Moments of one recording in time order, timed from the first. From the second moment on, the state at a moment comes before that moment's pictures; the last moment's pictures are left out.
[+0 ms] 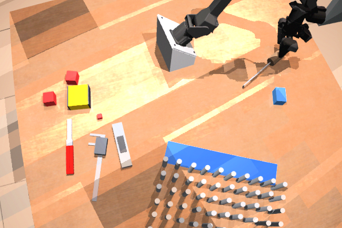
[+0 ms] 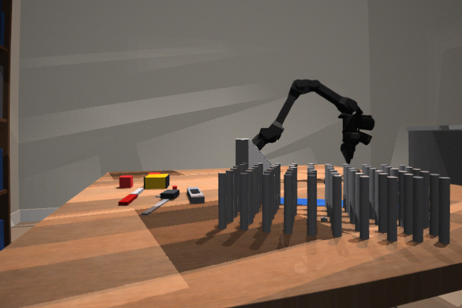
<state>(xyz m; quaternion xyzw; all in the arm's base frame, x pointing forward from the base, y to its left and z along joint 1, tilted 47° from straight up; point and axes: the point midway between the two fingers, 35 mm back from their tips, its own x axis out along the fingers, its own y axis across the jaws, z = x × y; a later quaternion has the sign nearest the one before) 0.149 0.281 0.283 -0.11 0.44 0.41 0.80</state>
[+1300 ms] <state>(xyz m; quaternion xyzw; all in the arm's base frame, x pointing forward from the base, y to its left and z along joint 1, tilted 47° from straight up) 0.146 0.281 0.300 -0.47 0.21 0.51 0.69</state>
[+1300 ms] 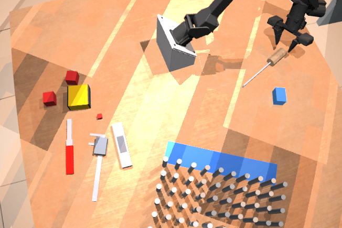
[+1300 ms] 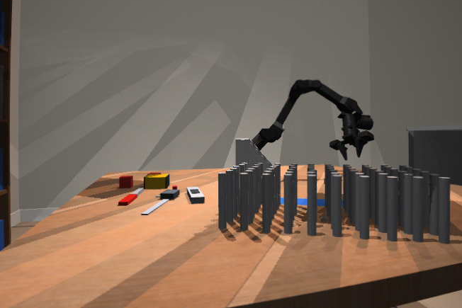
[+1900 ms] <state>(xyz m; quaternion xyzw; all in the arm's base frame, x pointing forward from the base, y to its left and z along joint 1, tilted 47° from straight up) 0.149 0.300 0.290 -0.47 0.21 0.51 0.69</state>
